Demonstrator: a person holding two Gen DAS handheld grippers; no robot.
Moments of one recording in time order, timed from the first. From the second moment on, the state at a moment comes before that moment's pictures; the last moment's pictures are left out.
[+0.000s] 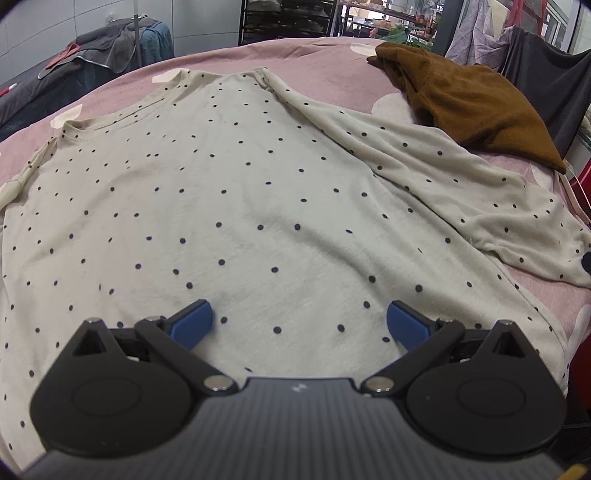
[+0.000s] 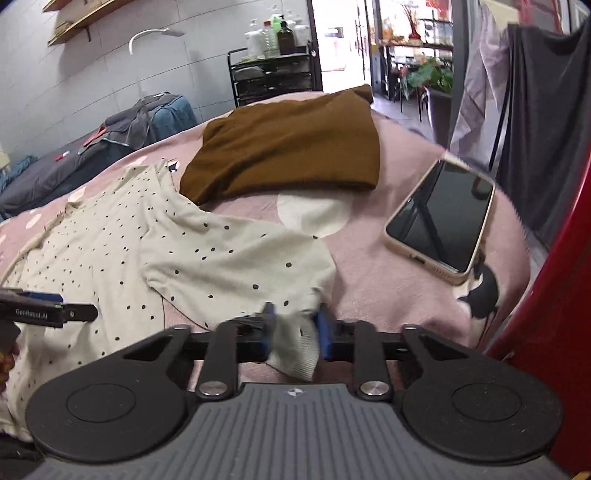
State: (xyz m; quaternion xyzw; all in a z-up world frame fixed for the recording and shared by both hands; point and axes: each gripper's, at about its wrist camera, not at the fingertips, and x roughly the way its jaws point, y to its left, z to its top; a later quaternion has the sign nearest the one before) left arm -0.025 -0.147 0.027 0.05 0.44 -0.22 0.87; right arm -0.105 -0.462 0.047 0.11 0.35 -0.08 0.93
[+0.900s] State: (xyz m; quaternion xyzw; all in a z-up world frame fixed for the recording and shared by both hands) left arm -0.027 -0.148 0.023 0.05 0.42 -0.23 0.87; right arm 0.060 -0.556 0.295 0.12 0.10 0.03 0.99
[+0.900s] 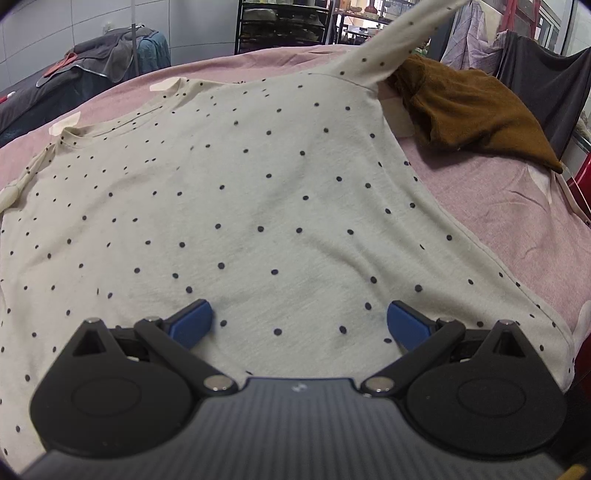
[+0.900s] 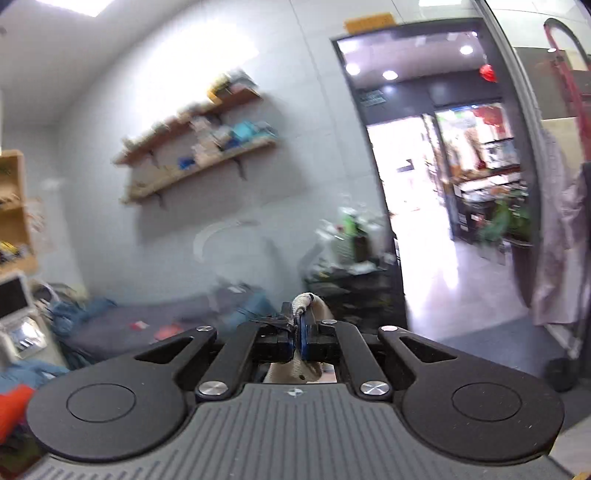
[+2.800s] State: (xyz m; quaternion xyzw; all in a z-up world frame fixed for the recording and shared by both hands) left arm -0.037 -0.030 0.019 0.00 0.45 -0.09 0.89; right arm 0.167 -0.130 0.072 0.09 0.38 0.32 0.86
